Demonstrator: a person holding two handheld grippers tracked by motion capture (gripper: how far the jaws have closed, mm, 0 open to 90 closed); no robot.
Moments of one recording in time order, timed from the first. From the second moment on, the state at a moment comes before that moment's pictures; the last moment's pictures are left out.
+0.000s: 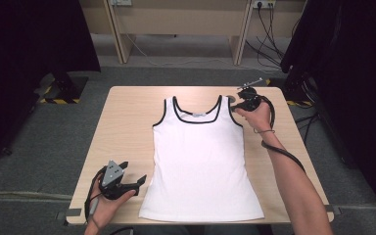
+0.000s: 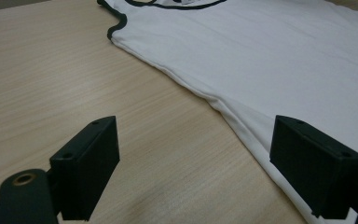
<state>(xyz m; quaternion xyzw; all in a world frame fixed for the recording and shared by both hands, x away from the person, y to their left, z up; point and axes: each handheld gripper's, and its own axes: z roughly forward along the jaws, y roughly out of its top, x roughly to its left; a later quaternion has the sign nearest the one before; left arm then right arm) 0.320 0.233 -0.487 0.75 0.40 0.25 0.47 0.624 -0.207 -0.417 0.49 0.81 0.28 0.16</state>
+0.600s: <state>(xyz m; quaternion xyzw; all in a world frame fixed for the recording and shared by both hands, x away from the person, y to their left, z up) 0.319 0.233 -0.487 0.75 0.40 0.25 0.47 0.641 -0.189 -0.451 0.51 0.82 0.23 0.16</state>
